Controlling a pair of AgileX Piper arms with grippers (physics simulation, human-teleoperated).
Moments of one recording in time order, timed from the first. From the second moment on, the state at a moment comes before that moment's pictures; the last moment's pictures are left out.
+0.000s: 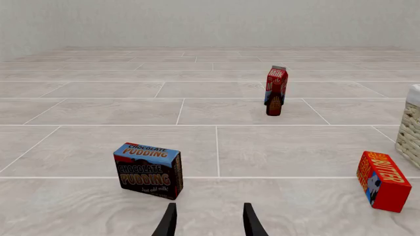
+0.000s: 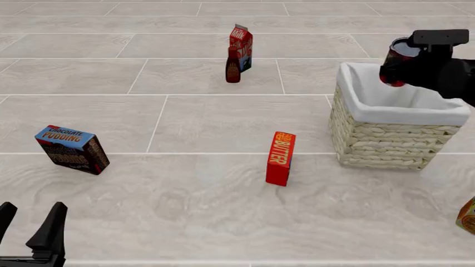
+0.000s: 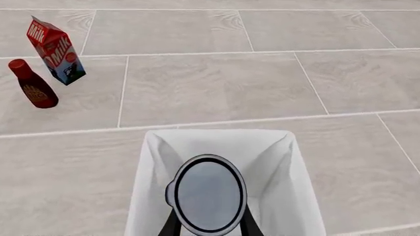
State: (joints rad) left arm 0.00 0.00 0.00 0.00 0.00; right arm -0.15 1.69 -1.38 0.17 -0.06
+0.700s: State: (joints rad) left arm 0.00 0.00 0.00 0.00 0.00; right arm -0.16 1.71 -1.35 0.15 -0.06
